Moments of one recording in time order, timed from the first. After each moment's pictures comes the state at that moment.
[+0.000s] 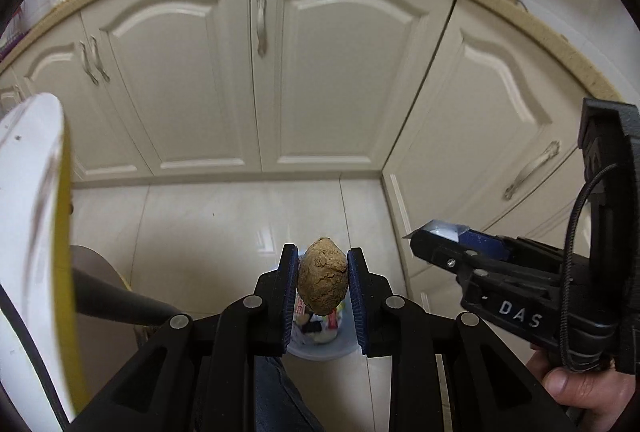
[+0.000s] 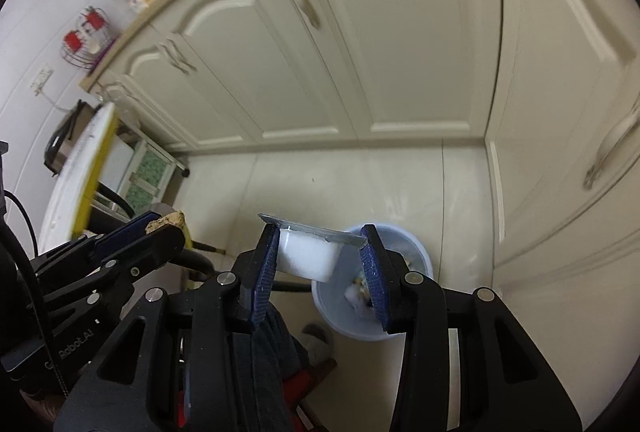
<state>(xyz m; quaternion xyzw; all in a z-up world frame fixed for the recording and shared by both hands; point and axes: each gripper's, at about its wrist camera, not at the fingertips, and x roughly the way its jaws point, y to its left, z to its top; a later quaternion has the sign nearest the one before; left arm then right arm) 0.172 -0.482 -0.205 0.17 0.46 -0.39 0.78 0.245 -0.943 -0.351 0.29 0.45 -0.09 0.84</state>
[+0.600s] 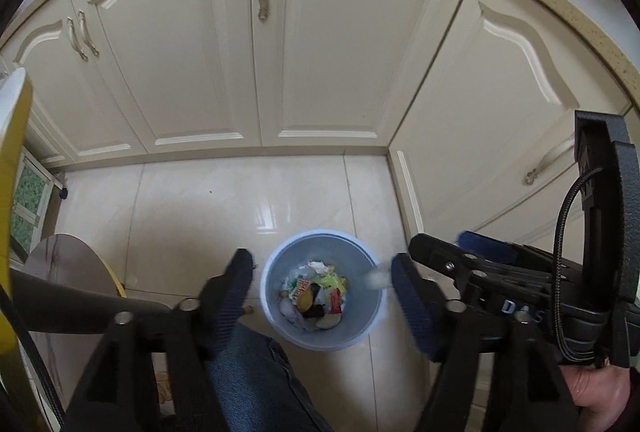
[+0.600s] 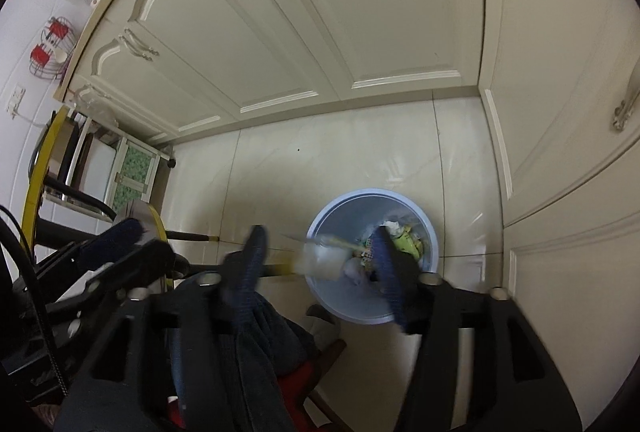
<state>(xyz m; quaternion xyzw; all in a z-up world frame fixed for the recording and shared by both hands) 0.208 -0.536 -0.252 0.18 0.49 -0.38 0.76 0.260 -0.960 -0.412 0.34 0.49 -0.11 0.80</state>
